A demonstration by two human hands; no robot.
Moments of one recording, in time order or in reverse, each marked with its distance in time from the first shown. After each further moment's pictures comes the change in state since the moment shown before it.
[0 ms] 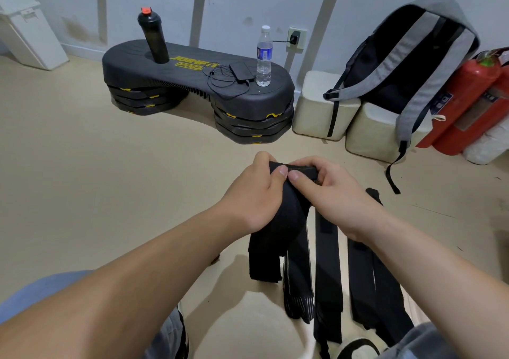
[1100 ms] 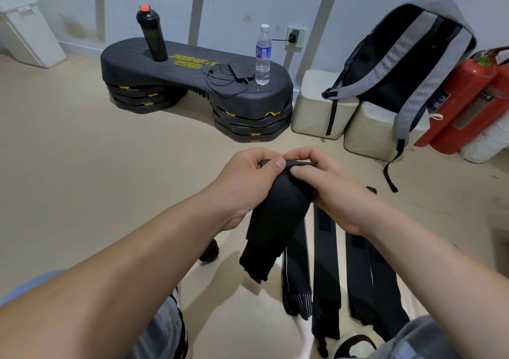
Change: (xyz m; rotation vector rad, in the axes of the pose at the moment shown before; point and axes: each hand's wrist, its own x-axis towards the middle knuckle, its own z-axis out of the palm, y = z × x) left_hand 0.004 0.000 -0.006 -0.555 -0.002 -0.146; right_hand 0.000 -0.010 0.000 0.192 -0.066 0.079
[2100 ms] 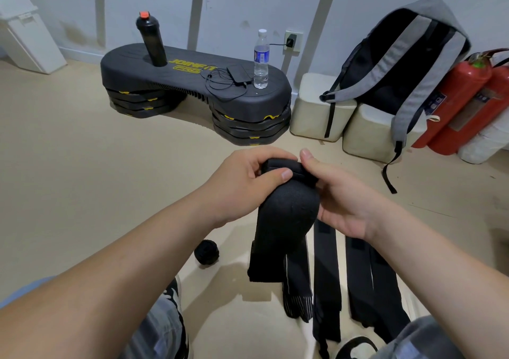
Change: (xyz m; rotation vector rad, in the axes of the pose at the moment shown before) left_hand -0.007 0.003 -0.017 0.204 -0.199 0.306; right_hand -0.012 -0.009 -0.008 0.352 -0.204 0.188
